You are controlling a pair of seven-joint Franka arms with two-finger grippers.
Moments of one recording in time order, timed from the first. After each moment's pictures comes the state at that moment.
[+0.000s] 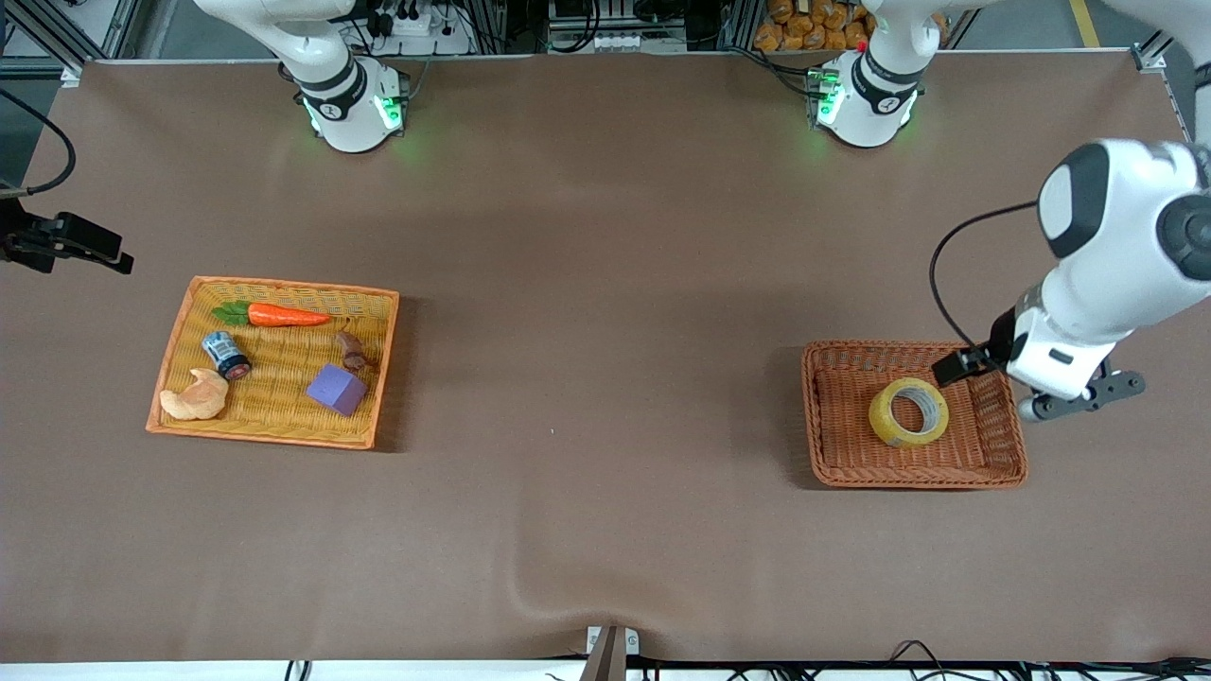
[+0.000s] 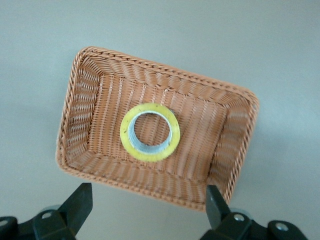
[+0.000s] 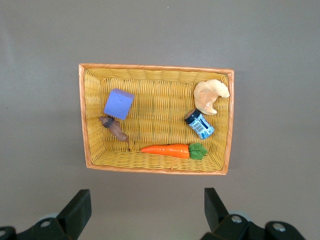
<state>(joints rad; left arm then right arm) 0.10 0.19 -0.22 -1.76 0.08 1.98 -0.37 0.00 0.03 -0.11 -1.57 0.02 1.54 -0.08</state>
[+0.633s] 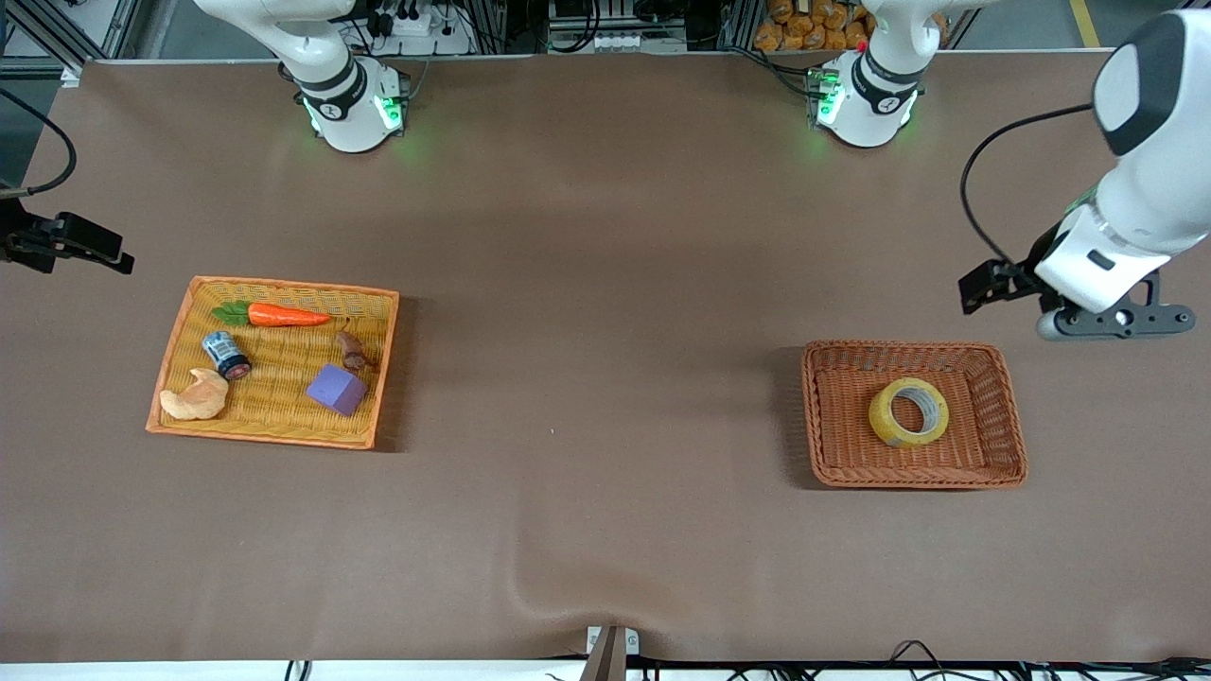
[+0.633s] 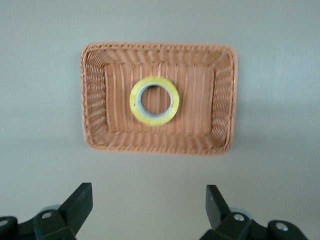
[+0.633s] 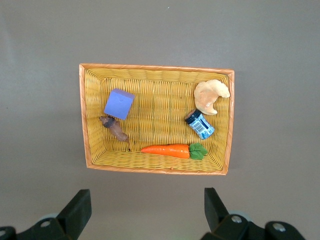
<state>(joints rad) 0.11 0.04 -0.21 -1.73 0.04 1.75 -0.08 0.00 0.03 -0.11 -1.57 0.02 1.54 -0.08</state>
